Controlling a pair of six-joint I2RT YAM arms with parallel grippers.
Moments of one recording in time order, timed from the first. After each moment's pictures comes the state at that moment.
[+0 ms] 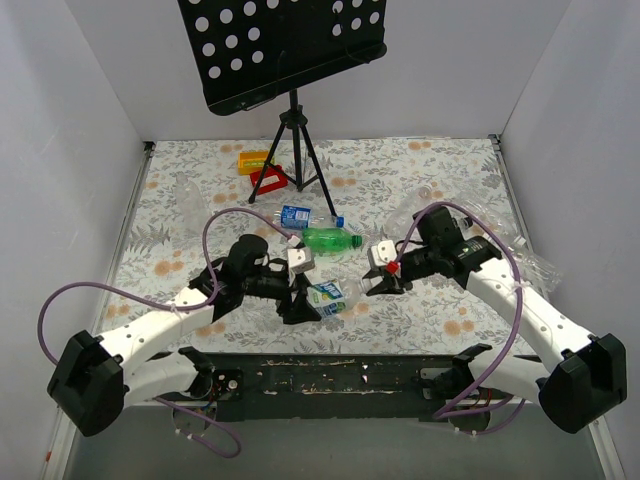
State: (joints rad) left arm -0.68 1.08 0.60 -0.09 0.82 0.08; right arm 0.52 1.11 0.89 -0.74 -0.97 -1.09
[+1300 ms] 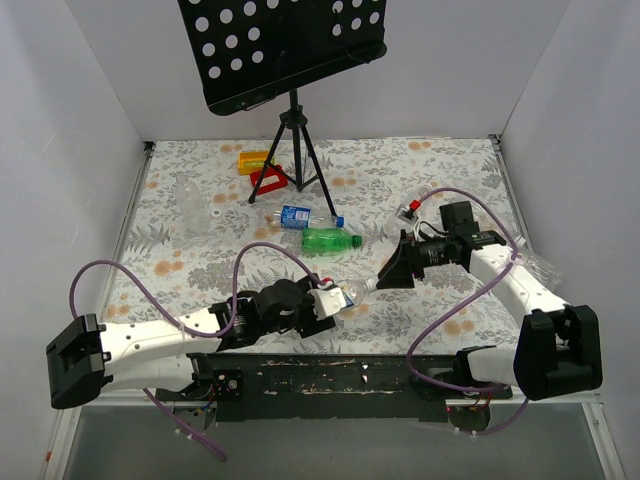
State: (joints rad) left arm -1.17 1.05 0.55 -0.02 -0.12 0.27; right arm 0.21 1.26 0.80 -0.58 -1.25 -0.28
